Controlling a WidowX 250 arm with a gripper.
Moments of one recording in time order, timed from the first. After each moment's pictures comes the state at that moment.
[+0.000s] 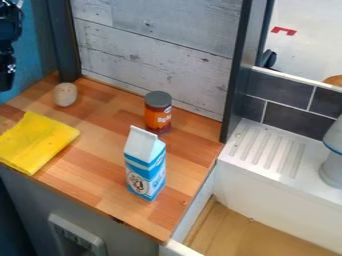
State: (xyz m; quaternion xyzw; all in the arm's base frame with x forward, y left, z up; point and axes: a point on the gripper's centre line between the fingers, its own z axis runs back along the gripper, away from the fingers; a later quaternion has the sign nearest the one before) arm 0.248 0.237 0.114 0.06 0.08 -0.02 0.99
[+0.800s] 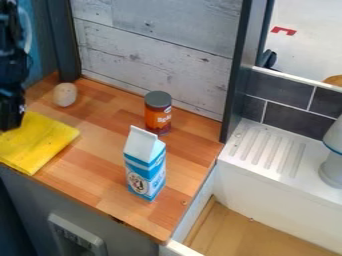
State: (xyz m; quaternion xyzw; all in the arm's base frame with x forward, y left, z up) arm 0.235 0.229 0.052 0.04 0.12 0.02 0.99
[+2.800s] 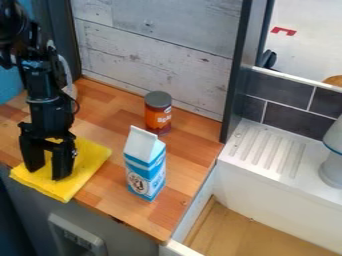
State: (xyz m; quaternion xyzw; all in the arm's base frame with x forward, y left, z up) arm 0.245 0.119 0.006 -0.07 0.12 0.01 0.99
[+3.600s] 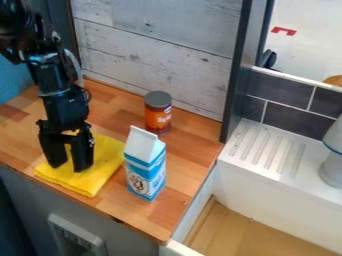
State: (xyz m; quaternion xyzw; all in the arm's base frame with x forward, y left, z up) arm 0.263 0.103 0.016 -0.13 0.09 0.00 0.99
